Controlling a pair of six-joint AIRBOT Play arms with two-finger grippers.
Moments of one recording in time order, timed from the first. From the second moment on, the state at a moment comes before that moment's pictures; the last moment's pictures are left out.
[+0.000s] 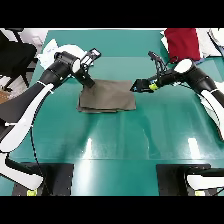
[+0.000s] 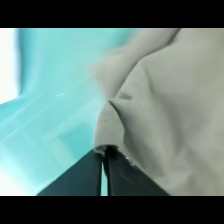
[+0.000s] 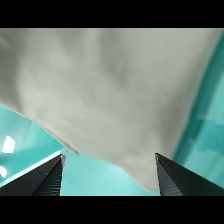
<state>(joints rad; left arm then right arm) -0.41 -1.66 1.61 1.78 -1.03 -1.39 0.21 -1.51 1.33 -0.89 1.10 1.31</state>
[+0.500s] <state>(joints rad) -0.29 -1.63 1.62 1.82 -1.11 -1.55 0.12 -1.64 1.33 -0.77 1.13 1.22</state>
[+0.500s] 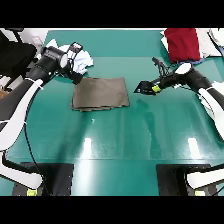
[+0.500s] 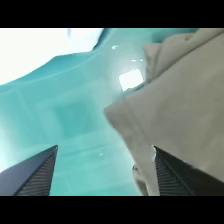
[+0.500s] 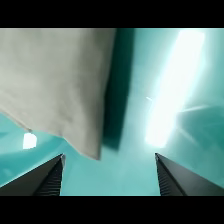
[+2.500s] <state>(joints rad) -0.23 -1.23 1.62 1.38 -1.42 -1.59 -0.74 -1.48 1.95 -0.89 1.56 1.61</state>
